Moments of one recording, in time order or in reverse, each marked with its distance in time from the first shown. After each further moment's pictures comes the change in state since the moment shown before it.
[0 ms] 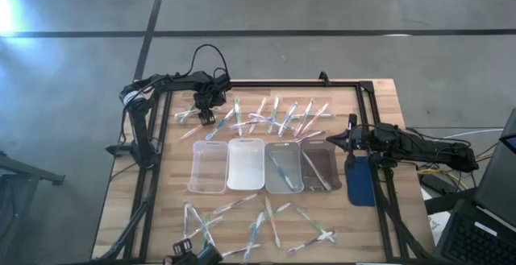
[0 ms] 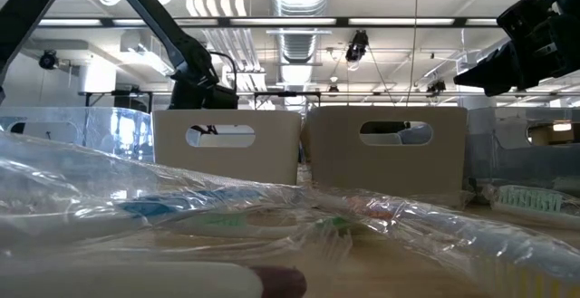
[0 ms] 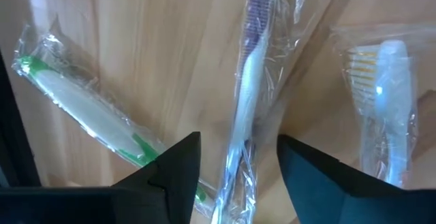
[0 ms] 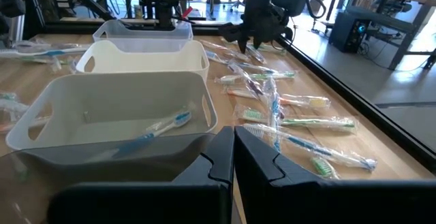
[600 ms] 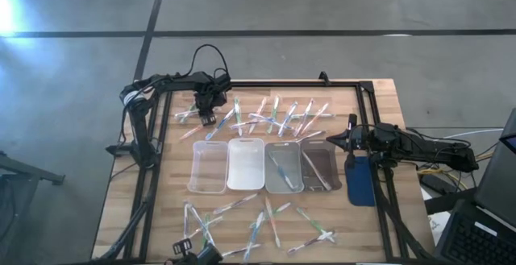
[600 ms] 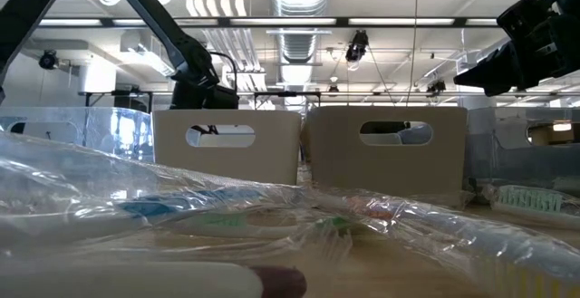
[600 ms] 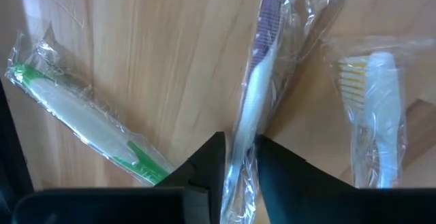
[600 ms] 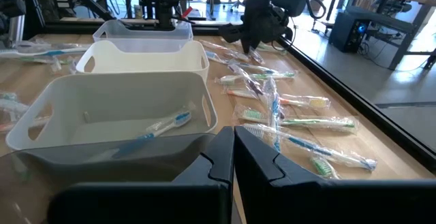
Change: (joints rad) left arm 0.001 0.001 -0.001 0.013 0.007 -0.002; right arm 0.000 0.000 0.000 0.000 0.000 0.000
